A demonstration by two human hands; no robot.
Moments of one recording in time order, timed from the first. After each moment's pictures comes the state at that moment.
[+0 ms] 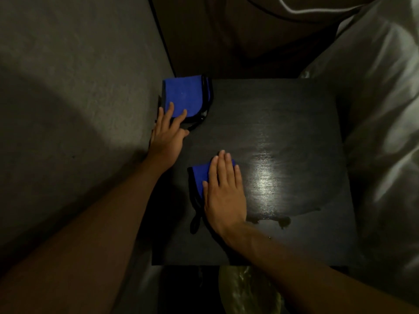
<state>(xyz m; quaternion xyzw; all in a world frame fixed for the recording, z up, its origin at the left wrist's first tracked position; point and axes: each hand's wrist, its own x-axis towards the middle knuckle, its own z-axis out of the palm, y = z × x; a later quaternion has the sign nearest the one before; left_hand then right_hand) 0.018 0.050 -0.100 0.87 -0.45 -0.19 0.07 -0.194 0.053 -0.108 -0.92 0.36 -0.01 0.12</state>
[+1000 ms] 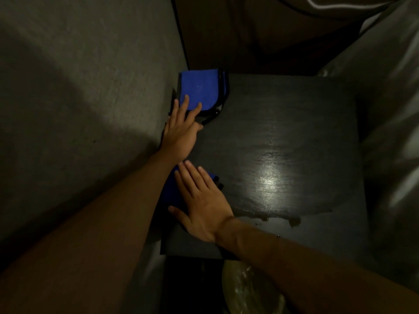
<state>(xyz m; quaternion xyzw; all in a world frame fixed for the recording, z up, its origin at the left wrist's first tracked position) 0.011 0.048 -0.092 0.88 -0.42 -0.21 0.13 -0.172 0.083 -0.093 -0.97 0.10 0.08 0.20</state>
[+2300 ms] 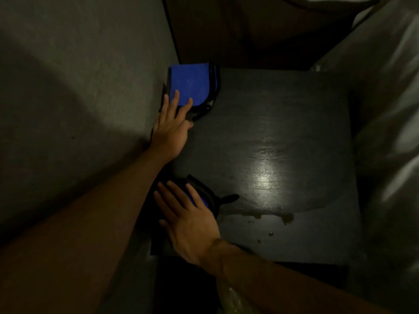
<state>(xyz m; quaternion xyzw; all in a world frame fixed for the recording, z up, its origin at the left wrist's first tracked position) 0.013 0.048 -0.100 0.88 -0.45 -0.16 0.06 -0.194 0.125 -0.103 -0.98 0.10 0.06 0.16</state>
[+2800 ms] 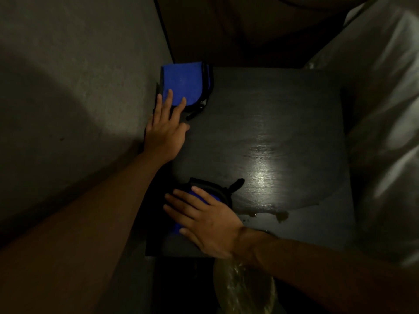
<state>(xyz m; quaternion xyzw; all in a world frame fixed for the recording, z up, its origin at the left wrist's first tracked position) 0.012 0.050 -0.115 0.88 -0.44 -0.13 0.05 -0.232 0.071 -0.105 -0.99 -0.05 0.08 0.13</state>
